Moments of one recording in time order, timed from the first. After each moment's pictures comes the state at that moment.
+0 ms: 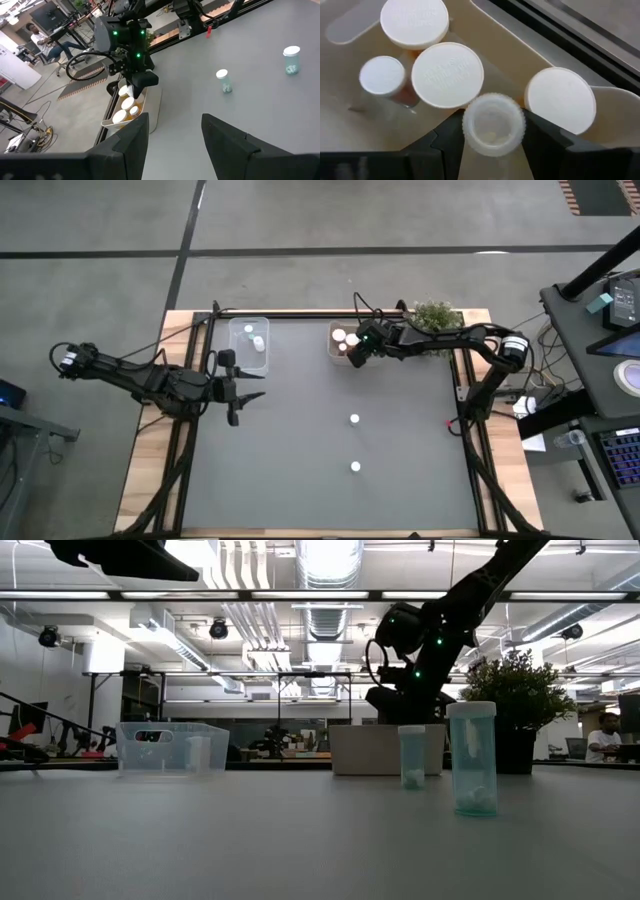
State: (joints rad) left arm -0.28 0.67 0.63 -0.29 -0.50 0.32; right arm -0.45 1.70 0.98 -0.23 0.31 0.33
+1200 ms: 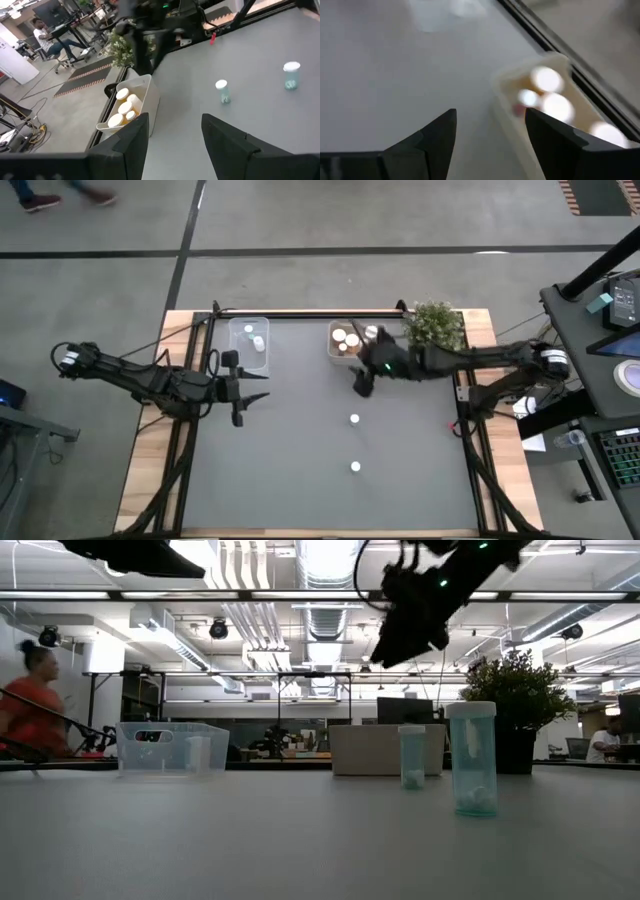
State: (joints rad) left arm -0.28 0.71 0.63 -0.22 -0.51 0.27; right arm -0.13 1.39 0.97 -0.28 0.31 0.18
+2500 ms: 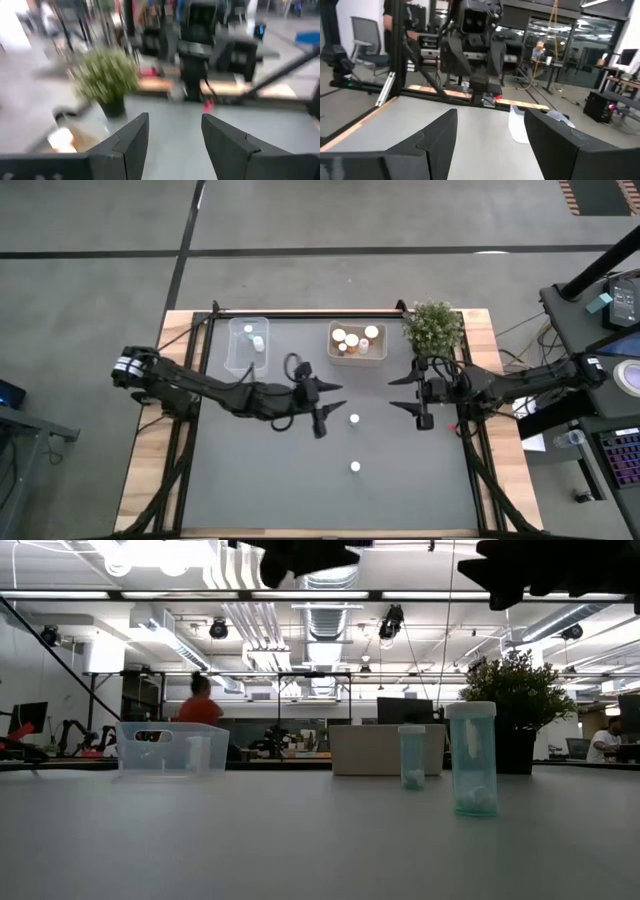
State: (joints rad) left arm -0.21 1.54 1.00 0.44 -0.47 -0.02; right arm 0.13 0.67 0.25 0.52 0.07 -0.18
